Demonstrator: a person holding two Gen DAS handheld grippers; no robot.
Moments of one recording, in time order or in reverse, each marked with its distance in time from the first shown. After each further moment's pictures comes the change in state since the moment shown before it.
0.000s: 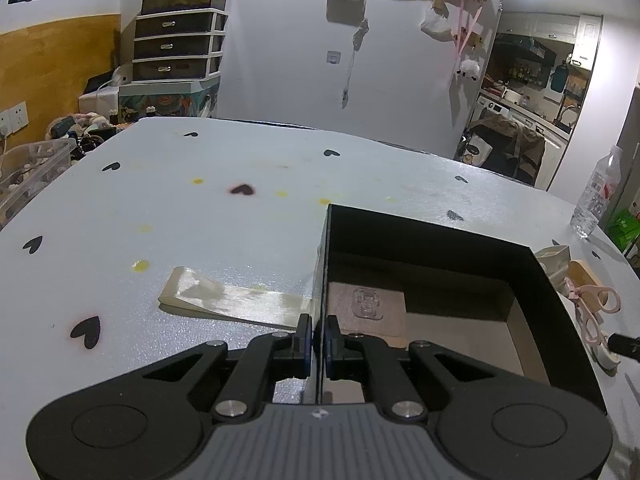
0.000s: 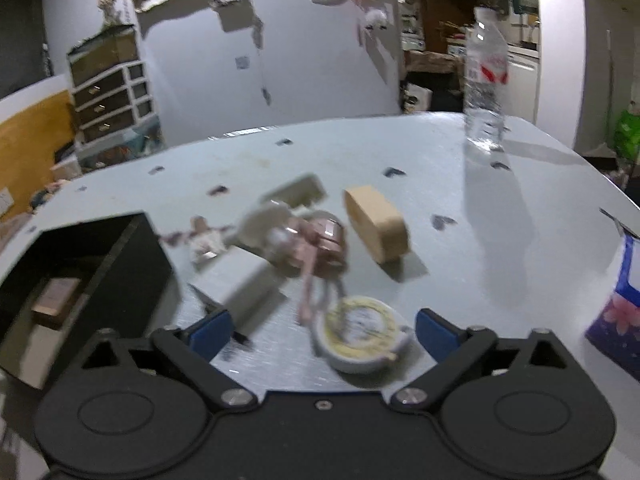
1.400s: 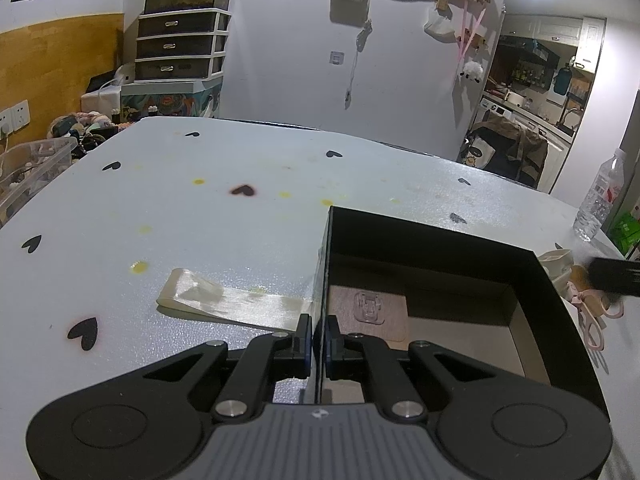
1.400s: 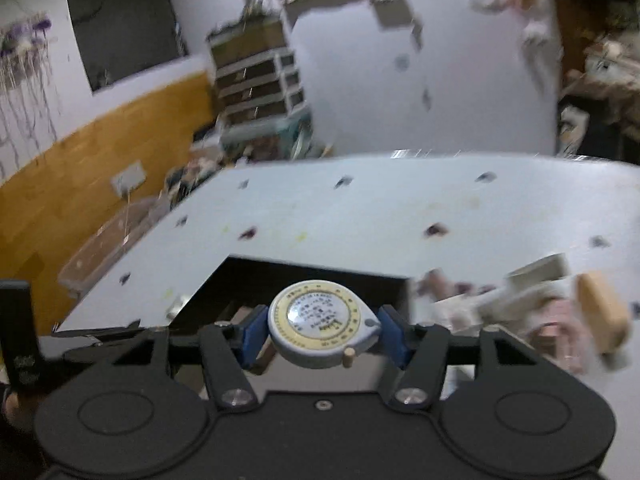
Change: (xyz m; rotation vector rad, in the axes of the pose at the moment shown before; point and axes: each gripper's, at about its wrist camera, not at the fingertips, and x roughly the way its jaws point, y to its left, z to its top) left arm 0.002 0.000 0.000 -0.009 -0.004 0.005; right arm -0.010 0.140 0.066 -0.153 0.062 0.426
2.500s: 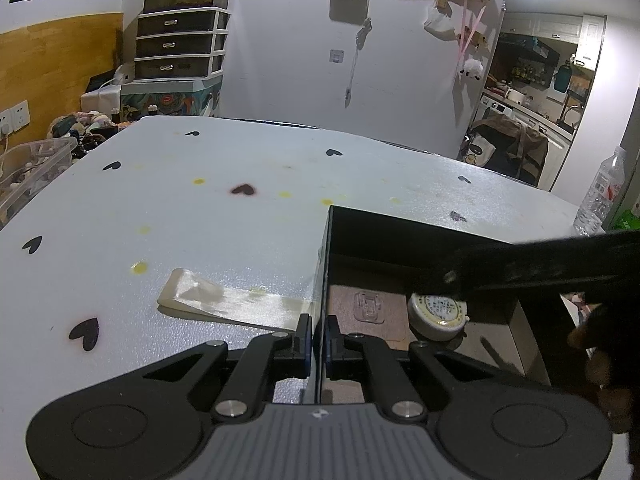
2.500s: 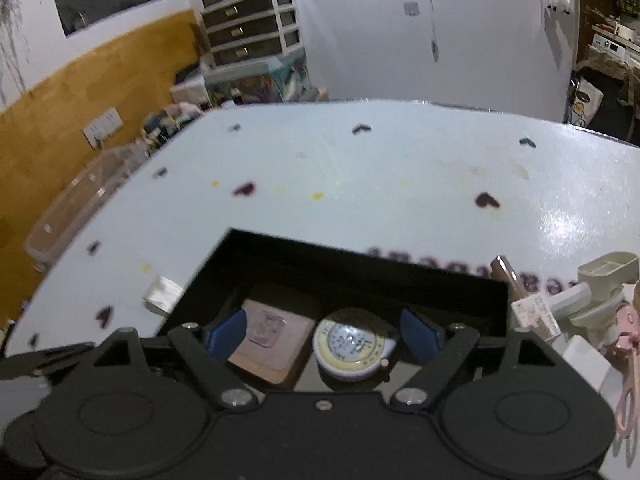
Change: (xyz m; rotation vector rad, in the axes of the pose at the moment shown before) left arm 0.002 0.000 0.001 0.001 0.006 0.001; right arm 0.073 0.044 0.015 -0.024 0.135 -0.069
